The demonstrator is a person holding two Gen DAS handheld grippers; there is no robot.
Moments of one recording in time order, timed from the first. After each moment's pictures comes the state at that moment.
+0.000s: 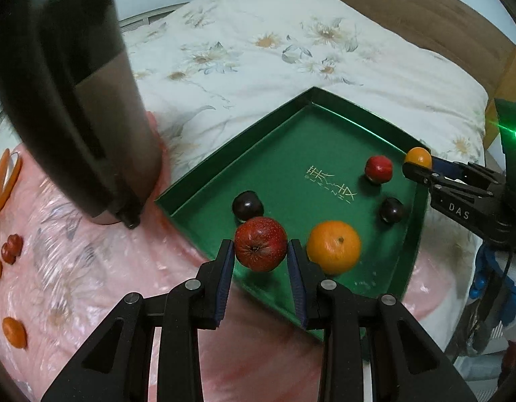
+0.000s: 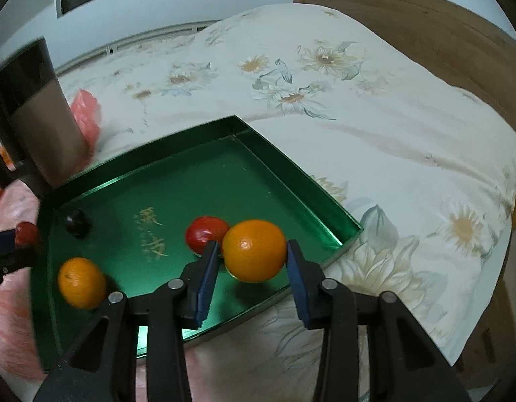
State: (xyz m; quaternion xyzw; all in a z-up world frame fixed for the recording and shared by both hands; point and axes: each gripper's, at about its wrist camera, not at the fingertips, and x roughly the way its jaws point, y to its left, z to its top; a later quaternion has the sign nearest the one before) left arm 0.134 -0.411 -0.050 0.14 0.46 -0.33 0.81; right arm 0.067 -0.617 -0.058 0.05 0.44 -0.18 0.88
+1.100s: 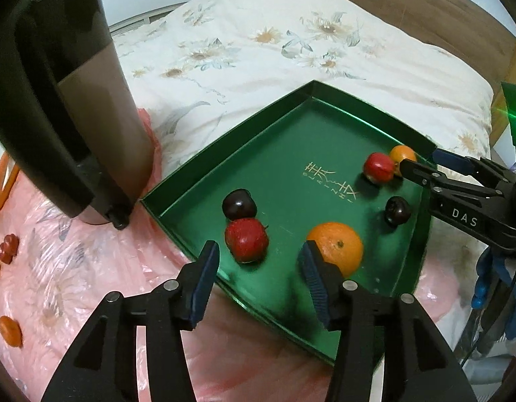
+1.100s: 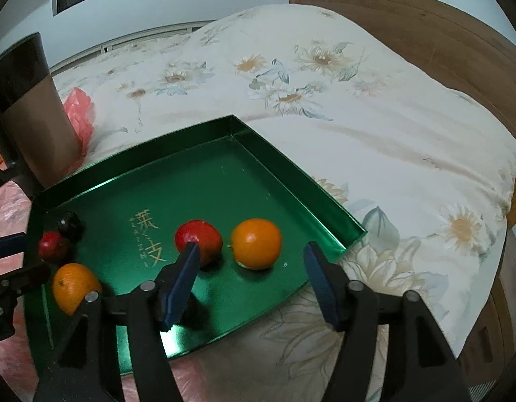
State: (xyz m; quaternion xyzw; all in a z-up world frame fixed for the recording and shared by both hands) left arm 0.129 -0.419 -0.056 0.15 0.45 -0.32 0.82; right arm 0.070 -0.610 -0.058 0.06 0.43 -0.19 0.88
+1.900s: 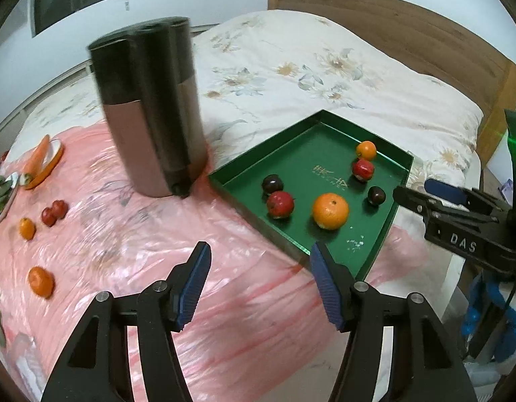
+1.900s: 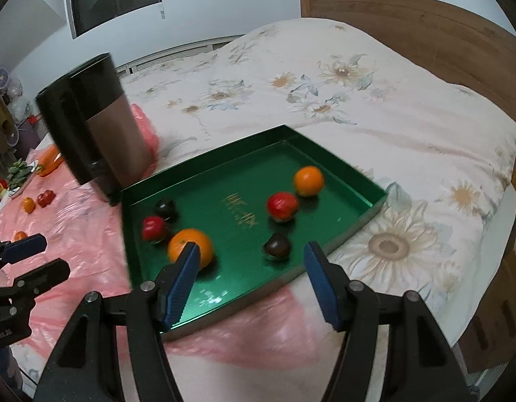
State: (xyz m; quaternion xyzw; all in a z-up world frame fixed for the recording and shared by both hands) left arm 0.074 -0.325 -0.003 0.11 0.41 -0.29 0.86; right arm 0.014 -0.529 -0.013 0.10 0.40 -0.14 0.90
